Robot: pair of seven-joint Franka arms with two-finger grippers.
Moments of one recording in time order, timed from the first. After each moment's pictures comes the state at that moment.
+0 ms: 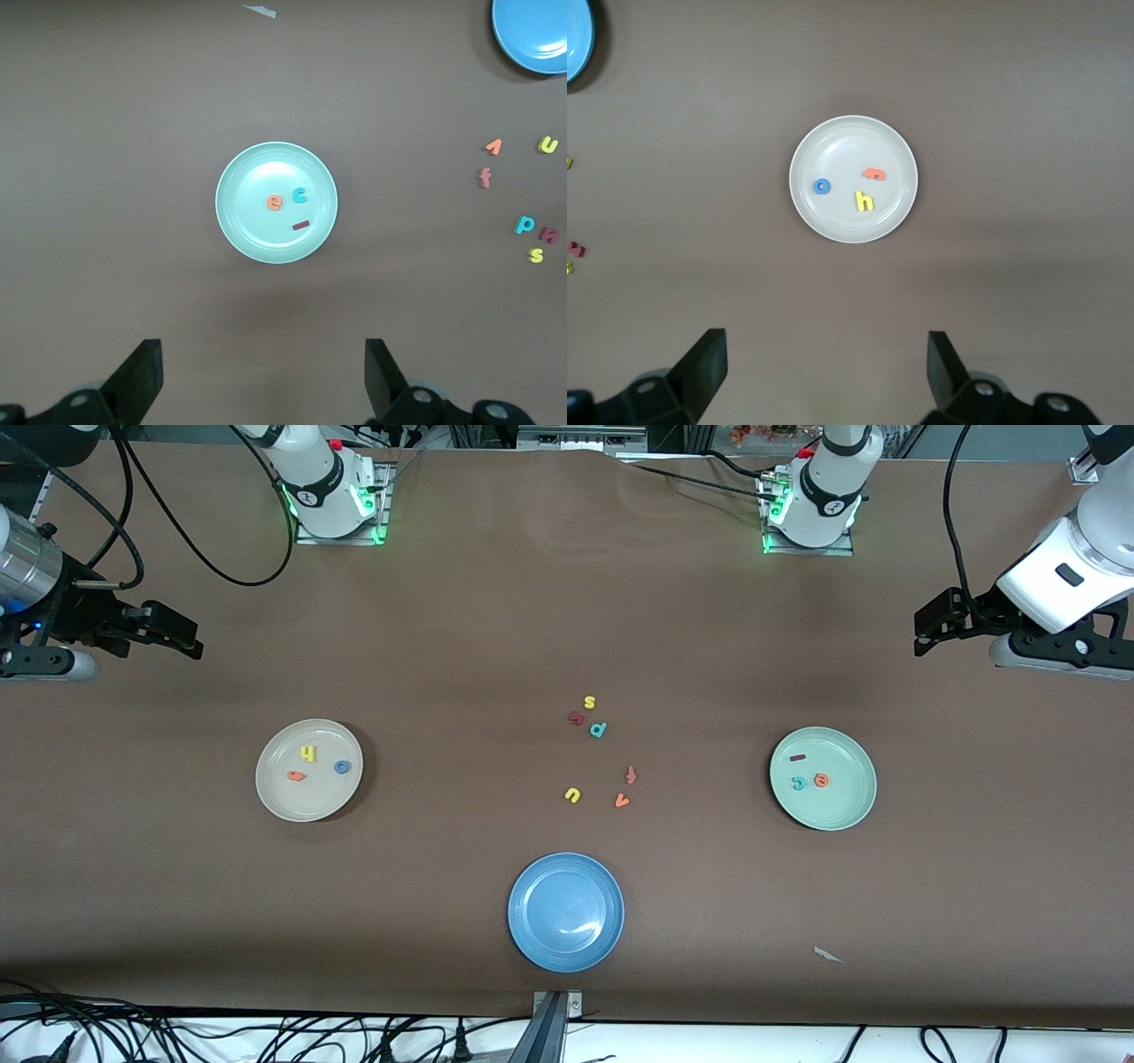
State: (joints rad) left arm -0.04 0.01 -0.06 -1.61 0.00 1.60 0.02; right arm 0.15 0.04 -0.09 -1.59 0.04 1.59 0.07
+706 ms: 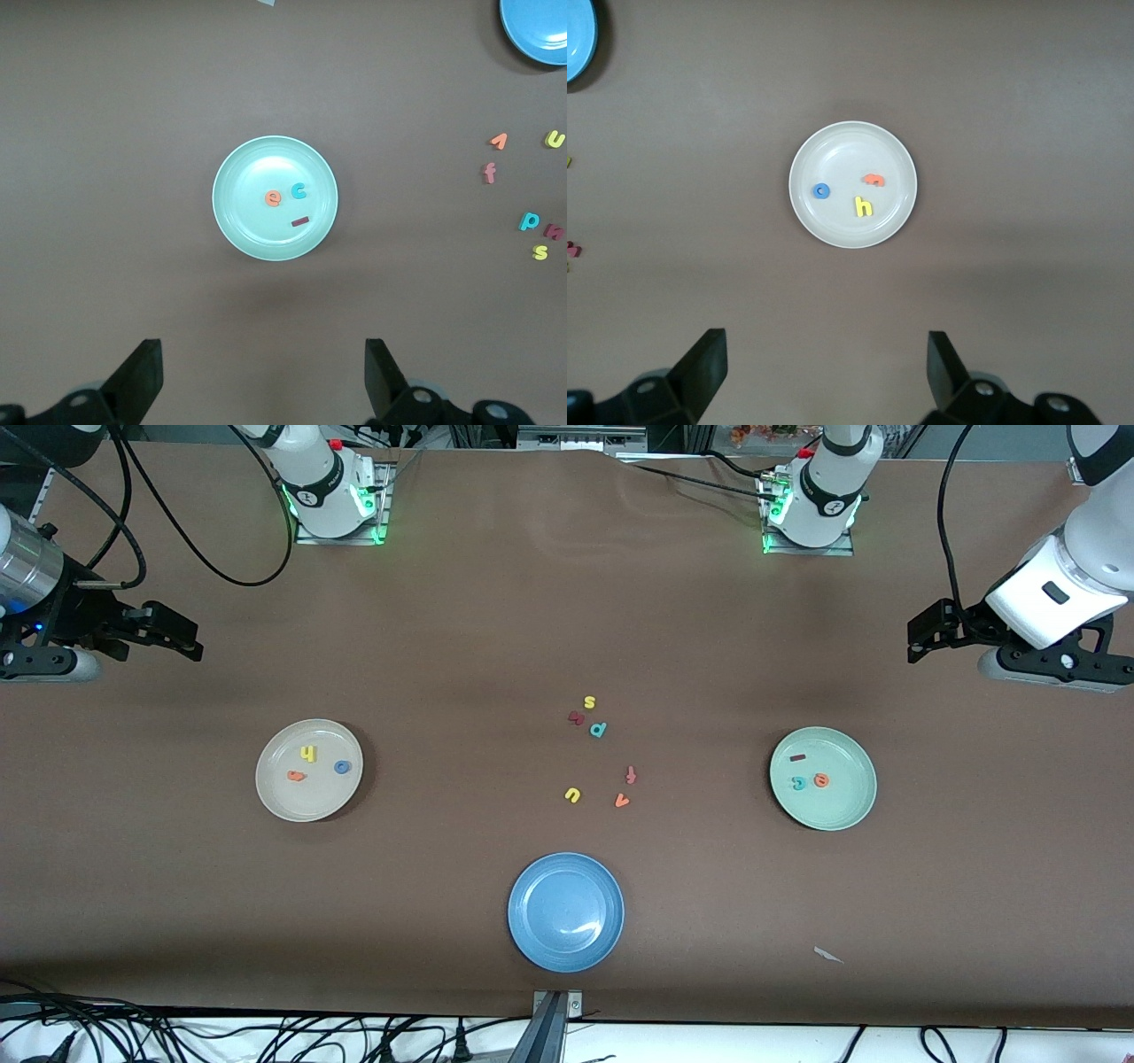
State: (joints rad) left arm -0.04 0.04 -0.06 -1.61 0.00 1.60 0.02; right arm 0.15 0.05 -0.09 -1.59 0.03 1.60 0.06
